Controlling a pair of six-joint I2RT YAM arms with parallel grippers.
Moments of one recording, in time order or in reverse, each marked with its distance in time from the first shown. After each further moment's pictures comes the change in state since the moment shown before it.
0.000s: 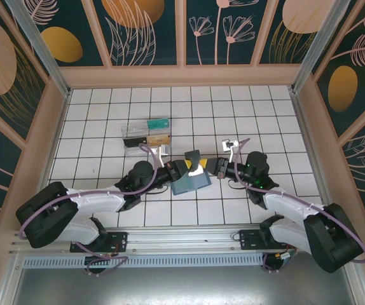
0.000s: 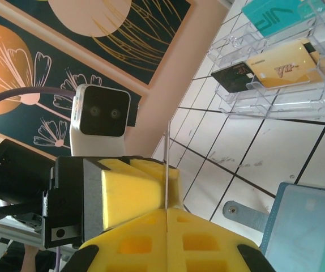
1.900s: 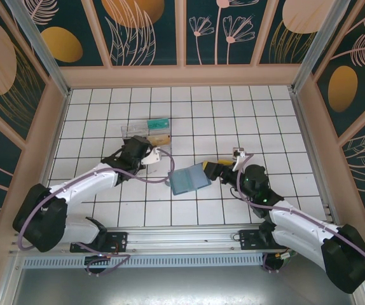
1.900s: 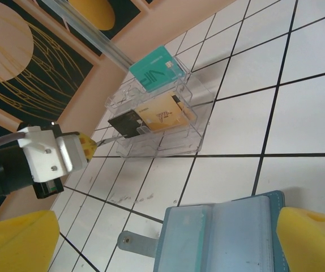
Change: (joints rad) left arm 0.301 -0.019 0.308 -1.076 -0.602 2.073; right arm 0.140 -0.238 -0.104 -0.249 0.573 -0.182
